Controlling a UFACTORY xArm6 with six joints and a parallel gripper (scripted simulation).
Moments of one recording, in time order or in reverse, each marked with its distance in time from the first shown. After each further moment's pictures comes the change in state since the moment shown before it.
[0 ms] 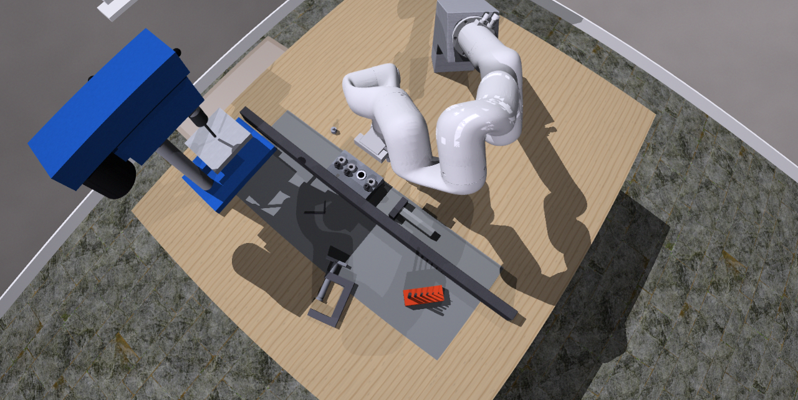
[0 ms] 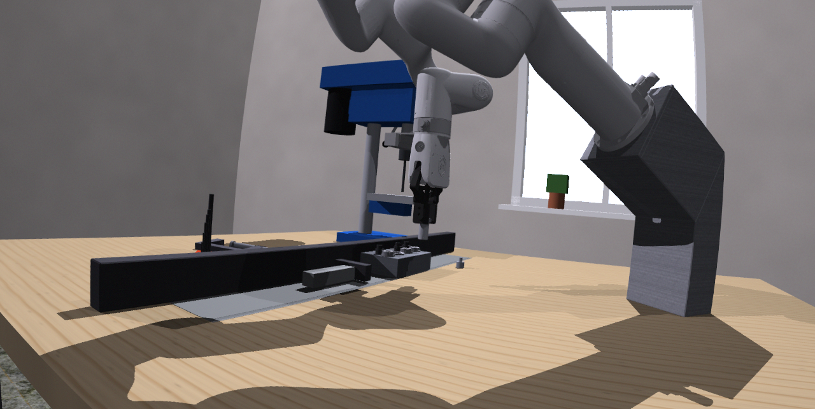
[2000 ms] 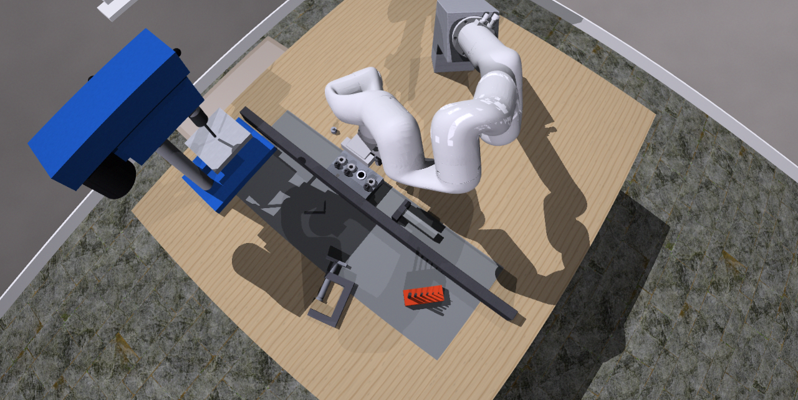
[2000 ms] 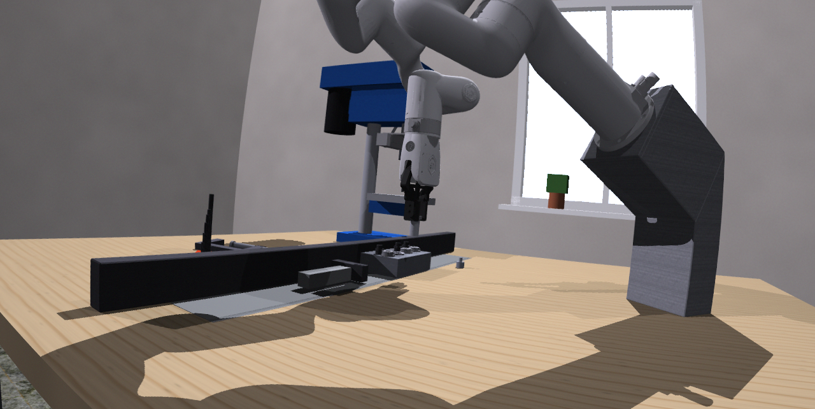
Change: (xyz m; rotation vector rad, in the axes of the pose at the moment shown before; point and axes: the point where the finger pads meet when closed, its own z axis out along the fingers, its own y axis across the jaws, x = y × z) arm 0.030 0.018 -0.002 -0.001 -0.001 0.000
